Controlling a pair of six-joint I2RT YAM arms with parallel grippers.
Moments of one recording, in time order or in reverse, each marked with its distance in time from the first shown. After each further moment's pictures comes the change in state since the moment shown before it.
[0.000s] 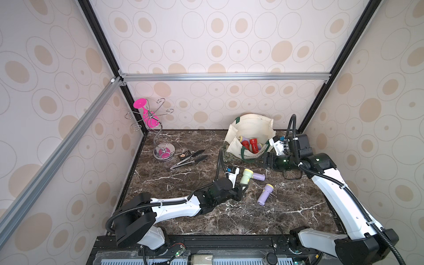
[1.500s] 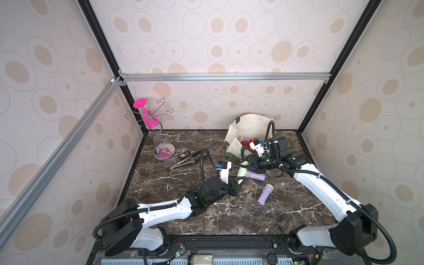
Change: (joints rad) left arm 0.021 -0.103 -0.055 0.152 -0.006 -0.034; right arm 0.126 0.136 -0.107 0.299 -0.228 0.210
